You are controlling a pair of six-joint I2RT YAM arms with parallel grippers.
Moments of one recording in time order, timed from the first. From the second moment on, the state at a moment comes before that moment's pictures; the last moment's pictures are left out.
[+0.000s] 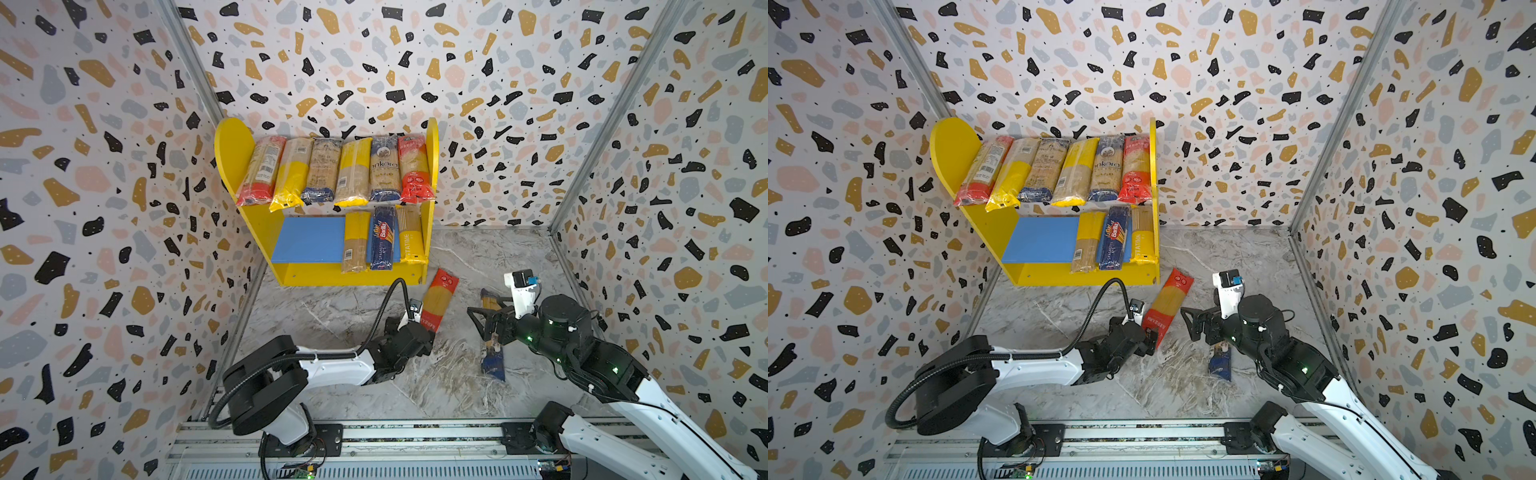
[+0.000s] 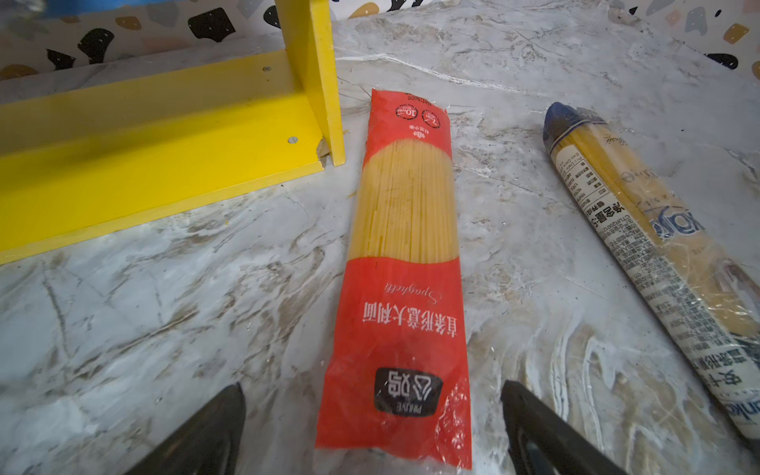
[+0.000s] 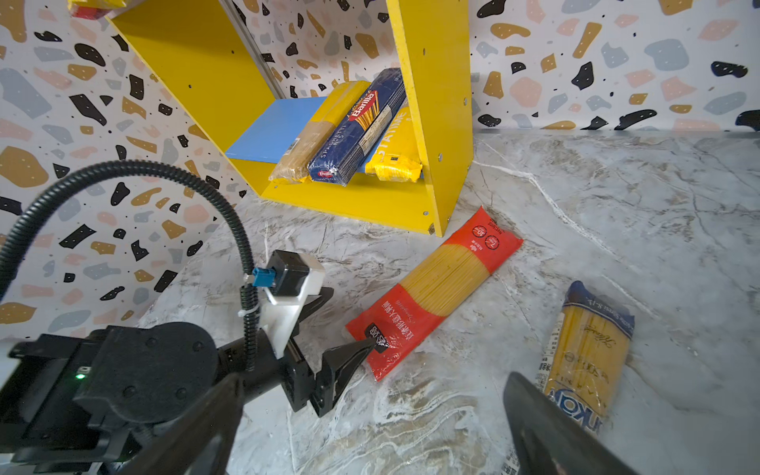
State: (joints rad) left arm -1.05 1.57 0.71 0.19 -0.52 -0.42; right arm 0.75 0.71 0.94 -0.62 0.07 0.38
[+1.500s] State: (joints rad) left arm -0.93 1.99 0.91 0.39 -0.36 -0.41; right arm 0.75 0.78 0.94 -0.62 0.10 0.34
